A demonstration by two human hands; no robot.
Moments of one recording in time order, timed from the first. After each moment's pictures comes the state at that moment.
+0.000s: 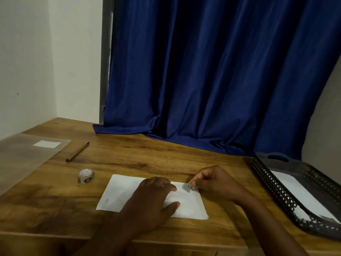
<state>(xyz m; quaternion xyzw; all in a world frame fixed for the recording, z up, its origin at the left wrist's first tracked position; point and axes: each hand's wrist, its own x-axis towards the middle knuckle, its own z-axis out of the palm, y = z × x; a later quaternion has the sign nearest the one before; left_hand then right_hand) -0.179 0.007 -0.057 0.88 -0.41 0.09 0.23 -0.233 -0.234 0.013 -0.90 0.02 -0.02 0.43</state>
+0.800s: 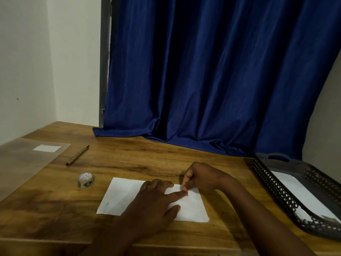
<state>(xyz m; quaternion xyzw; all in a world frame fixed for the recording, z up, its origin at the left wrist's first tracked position) -0.177 0.005 -0.052 0.88 -0.45 0.05 0.14 -0.178 -0.225 0.022 -0.98 -0.07 0.08 0.18</state>
